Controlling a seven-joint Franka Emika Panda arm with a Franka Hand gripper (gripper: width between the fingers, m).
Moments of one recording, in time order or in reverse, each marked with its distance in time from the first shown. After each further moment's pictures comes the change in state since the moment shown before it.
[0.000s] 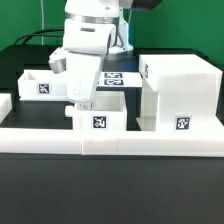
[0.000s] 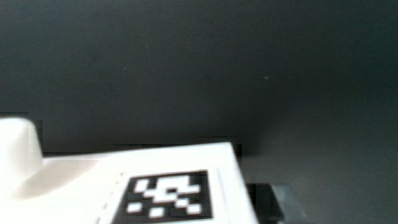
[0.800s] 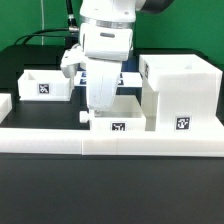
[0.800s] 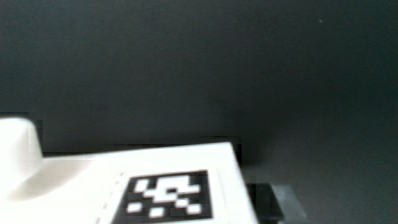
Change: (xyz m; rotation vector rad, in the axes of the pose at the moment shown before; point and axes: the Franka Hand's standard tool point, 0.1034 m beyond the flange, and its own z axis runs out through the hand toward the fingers) arm 0.020 0.011 0.001 0.013 -0.026 -0.080
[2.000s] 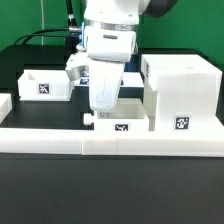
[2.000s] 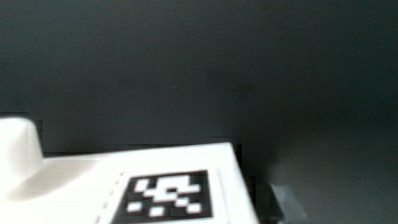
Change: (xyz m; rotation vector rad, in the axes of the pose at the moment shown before) arm 0.010 0.001 0.005 -0.043 0.016 0.044
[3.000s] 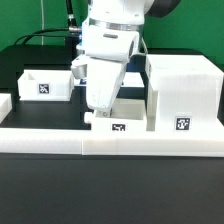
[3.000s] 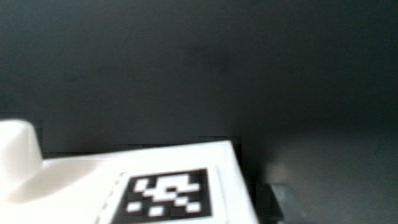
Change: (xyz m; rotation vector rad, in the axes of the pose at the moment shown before) arm 0.007 -0.001 -0.001 0.009 -0.004 0.137
